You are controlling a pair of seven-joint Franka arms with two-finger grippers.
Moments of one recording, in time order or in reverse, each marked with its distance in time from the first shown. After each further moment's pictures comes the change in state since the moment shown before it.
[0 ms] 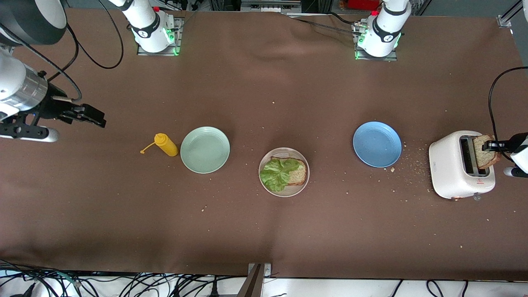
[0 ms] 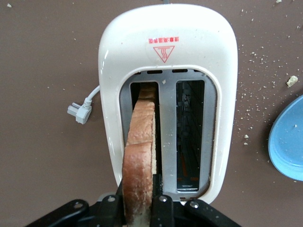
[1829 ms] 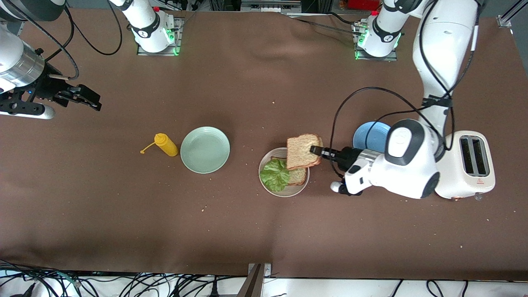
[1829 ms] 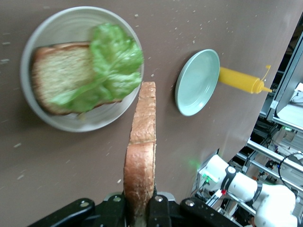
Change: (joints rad) left arm -0.606 0.294 -0.030 0.305 -0.964 -0.091 -0.351; right arm -0.052 -0.110 0.044 -0.150 -0.014 0.060 -0.004
